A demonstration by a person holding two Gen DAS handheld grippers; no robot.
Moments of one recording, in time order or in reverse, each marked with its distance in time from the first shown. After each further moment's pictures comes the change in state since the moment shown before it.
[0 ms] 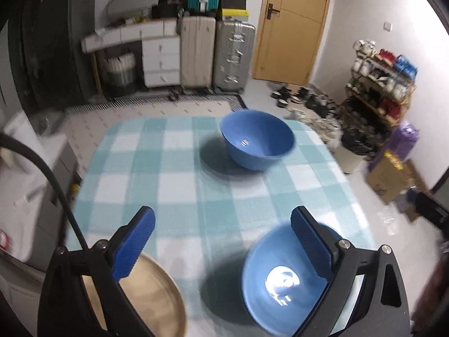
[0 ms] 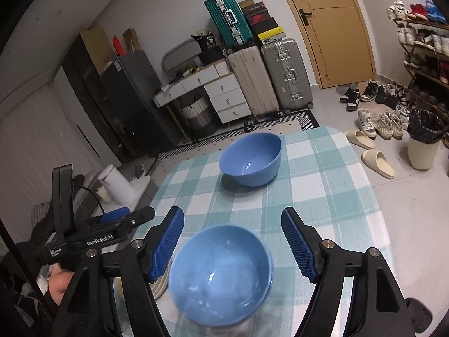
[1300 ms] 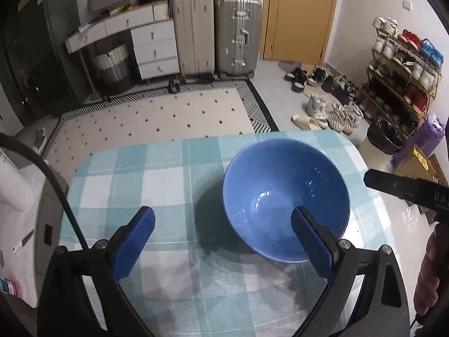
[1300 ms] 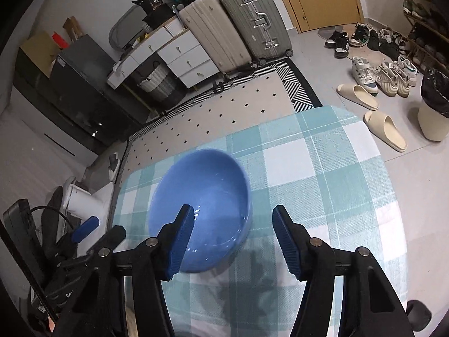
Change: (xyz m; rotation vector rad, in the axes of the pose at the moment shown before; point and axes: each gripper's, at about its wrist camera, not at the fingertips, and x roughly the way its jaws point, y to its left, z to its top) left arm 0.169 -0.007 0.119 0.029 0.145 0.029; right arm 0.255 -0.111 0.140 0.186 0.285 -0.070
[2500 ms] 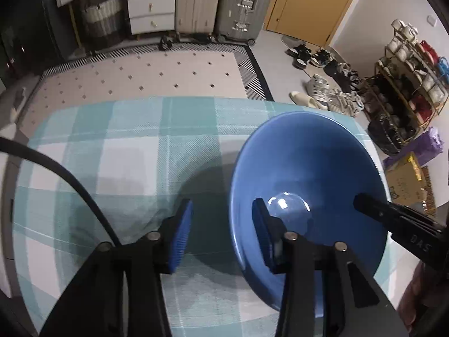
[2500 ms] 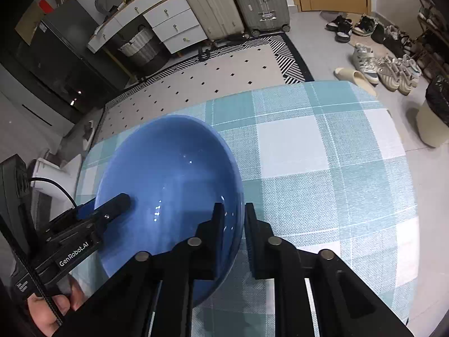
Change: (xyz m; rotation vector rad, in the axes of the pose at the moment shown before) left arm 0.096 0.017 0.004 -0.126 0.187 -0.116; right arm 0.089 0.004 0.003 -0.073 0.141 -0.148
